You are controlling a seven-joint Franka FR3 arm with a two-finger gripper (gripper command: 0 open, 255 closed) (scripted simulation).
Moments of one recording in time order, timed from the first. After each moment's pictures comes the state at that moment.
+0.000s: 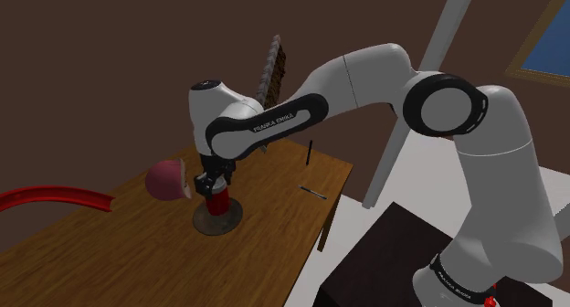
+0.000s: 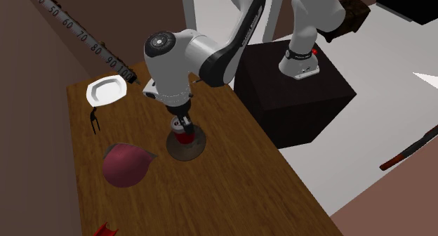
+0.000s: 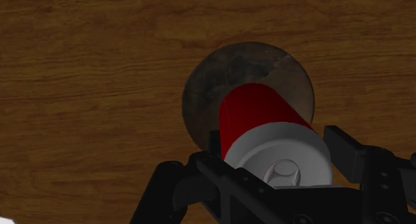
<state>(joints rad) 0.22 0.64 0.38 -1.47 -0.26 2.06 0.37</state>
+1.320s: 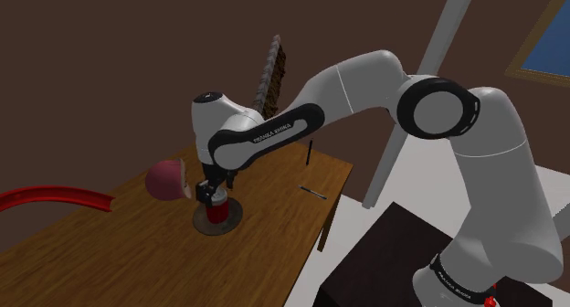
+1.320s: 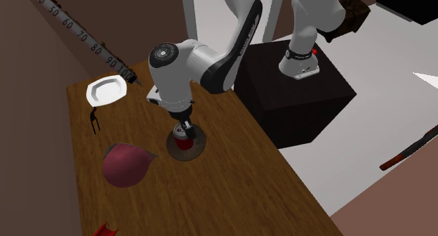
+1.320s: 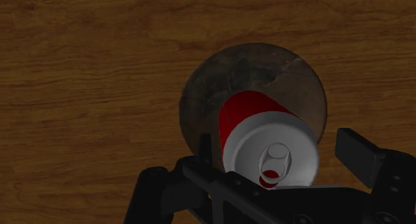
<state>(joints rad) 0.22 0.68 0.37 -1.50 -0.27 2.12 0.38</state>
